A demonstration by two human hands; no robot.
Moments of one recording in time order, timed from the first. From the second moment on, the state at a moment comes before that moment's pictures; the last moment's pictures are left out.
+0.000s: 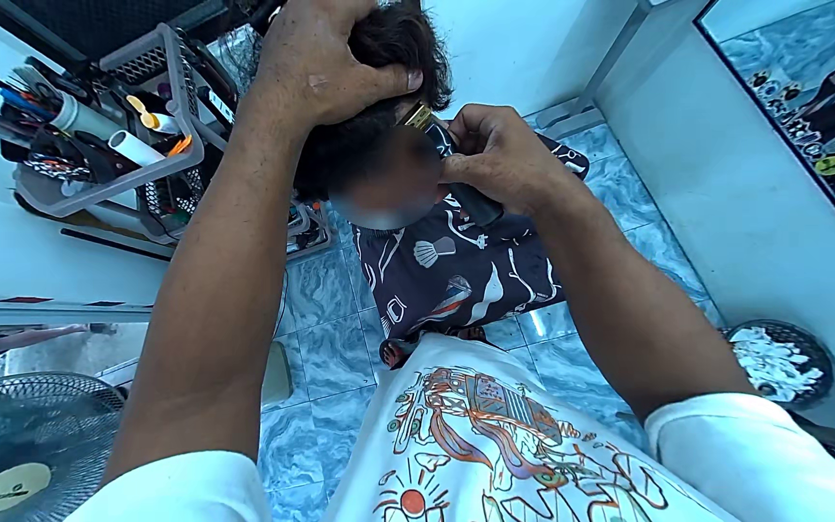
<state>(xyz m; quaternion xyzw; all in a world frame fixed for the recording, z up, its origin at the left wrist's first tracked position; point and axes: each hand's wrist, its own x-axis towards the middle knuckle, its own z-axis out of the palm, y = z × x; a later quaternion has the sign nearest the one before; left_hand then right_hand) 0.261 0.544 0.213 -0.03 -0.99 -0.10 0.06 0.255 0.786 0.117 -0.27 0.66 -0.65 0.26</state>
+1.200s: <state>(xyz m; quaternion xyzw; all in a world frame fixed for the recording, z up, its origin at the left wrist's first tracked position) 0.265 0.547 0.215 -0.03 -0.99 -0.09 0.05 0.254 0.787 0.114 -0.31 0.67 -0.63 0.25</state>
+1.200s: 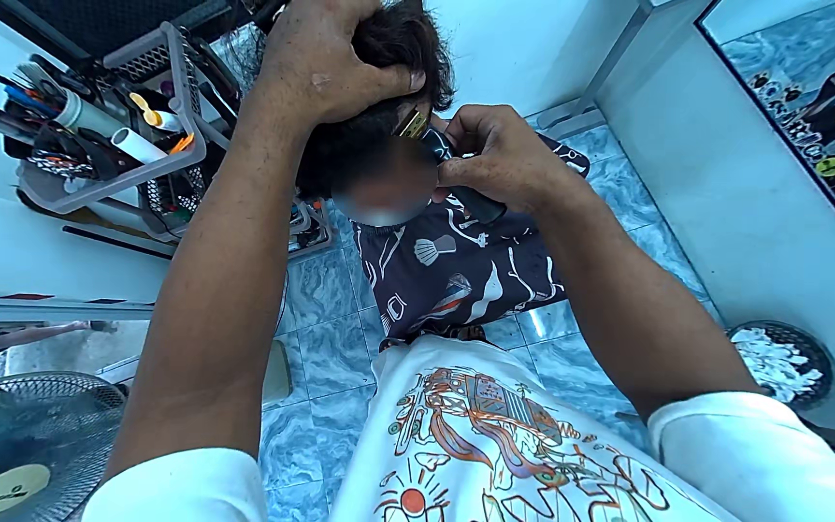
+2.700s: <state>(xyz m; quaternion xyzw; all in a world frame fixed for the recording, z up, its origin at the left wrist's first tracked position) 0.263 0.545 0.214 -0.03 -0.99 -0.09 0.06 0.252 0.787 0.114 -0.31 0.68 -0.62 0.24</state>
